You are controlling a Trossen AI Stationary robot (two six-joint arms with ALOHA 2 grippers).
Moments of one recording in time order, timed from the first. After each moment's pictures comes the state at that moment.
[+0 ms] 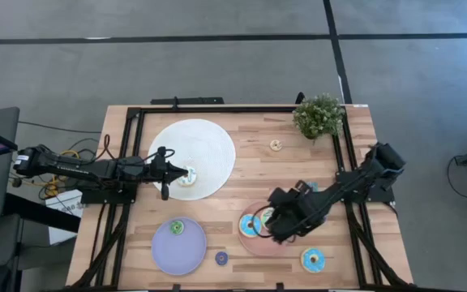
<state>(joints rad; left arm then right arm) -0.06 0.56 0.15 0.18 -0.24 -0.14 0.55 1.73 1.41 -1.27 0.44 1.18</state>
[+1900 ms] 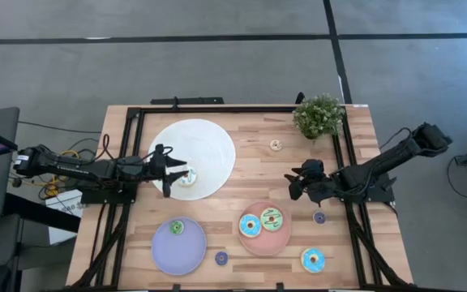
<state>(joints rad) -0.06 0.56 0.15 0.20 -0.32 -0.14 0.38 1.03 0.33 -0.18 0.76 0.99</state>
